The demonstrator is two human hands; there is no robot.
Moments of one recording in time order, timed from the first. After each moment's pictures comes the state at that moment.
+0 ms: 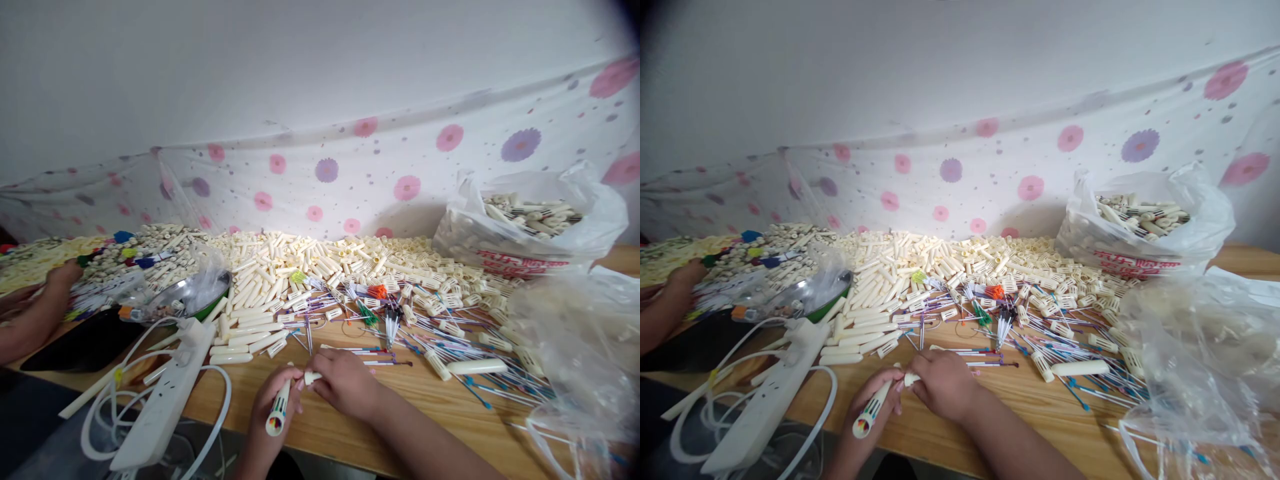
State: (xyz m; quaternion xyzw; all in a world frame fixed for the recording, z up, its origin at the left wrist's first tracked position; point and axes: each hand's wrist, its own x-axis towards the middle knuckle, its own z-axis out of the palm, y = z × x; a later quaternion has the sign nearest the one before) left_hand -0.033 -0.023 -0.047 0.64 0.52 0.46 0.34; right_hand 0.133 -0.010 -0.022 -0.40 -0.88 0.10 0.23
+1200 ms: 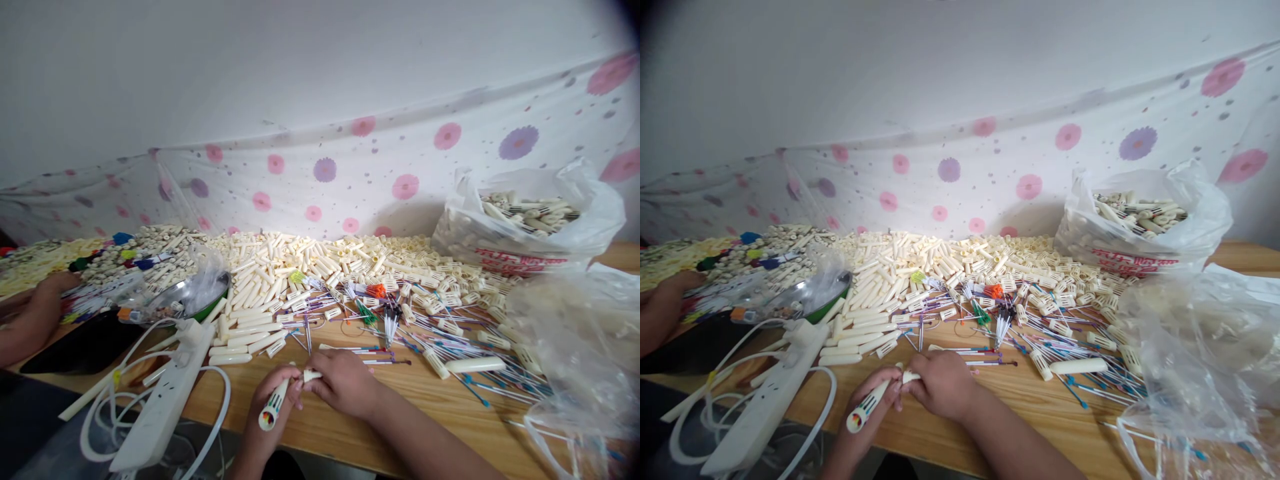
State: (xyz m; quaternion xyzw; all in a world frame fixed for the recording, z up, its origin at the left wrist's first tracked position) left_hand -0.042 -0.019 -0.060 0.65 0.48 0.46 0.36; right_hand 0.134 -0.013 -0.020 -0.39 -0.88 0.11 0.24
